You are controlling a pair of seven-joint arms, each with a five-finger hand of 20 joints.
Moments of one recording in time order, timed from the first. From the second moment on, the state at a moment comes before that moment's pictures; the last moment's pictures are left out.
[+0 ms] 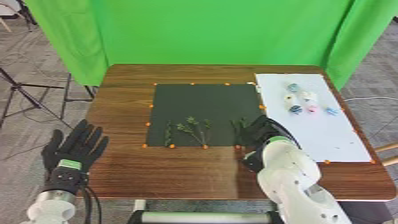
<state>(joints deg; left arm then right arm) 133.8 -50.5 -95.3 -123.7 -7.4 14.6 27.1 -94.5 -70.6 68.5 -116.7 -123.0 -10.0 54.0</state>
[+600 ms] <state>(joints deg) 133.9 -50.4 -95.2 -123.7 -8.5 15.1 27.9 -96.6 -68.5 68.0 -117.6 -130.0 -7.1 44.8</state>
